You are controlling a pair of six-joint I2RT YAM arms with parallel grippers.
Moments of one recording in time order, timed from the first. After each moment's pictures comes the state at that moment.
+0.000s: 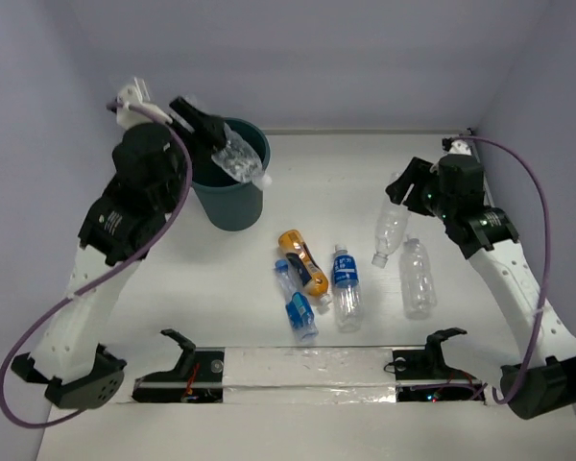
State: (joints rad) left arm -0.58 1.12 1.63 -0.67 -0.48 -0.73; right arm 0.26 1.09 1.15 -0.59 0.07 0.53
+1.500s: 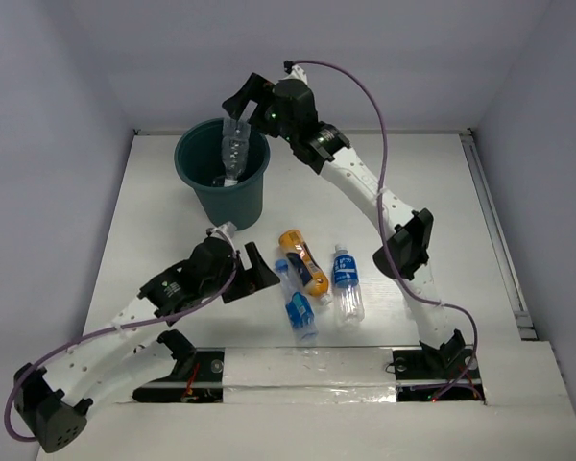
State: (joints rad) left arm -0.74 0.75 0.64 -0.61 0.06 -0.99; right arm 0.72 2.31 2.57 -0.36 0.13 0.84
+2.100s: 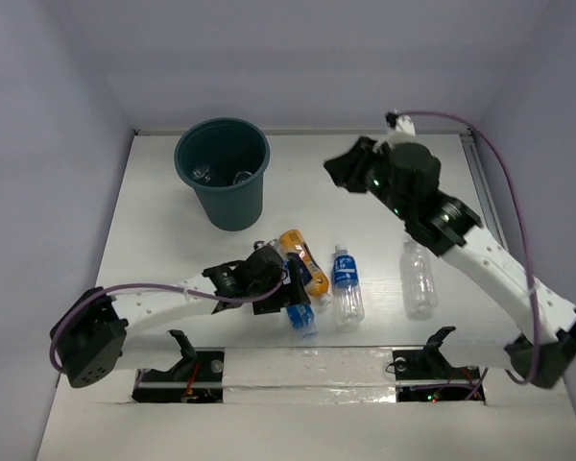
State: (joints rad) left arm -0.95 1.19 0.59 -0.31 0.08 -1.08; right arm 0.71 1.30 1.46 -0.30 0.21 0.62
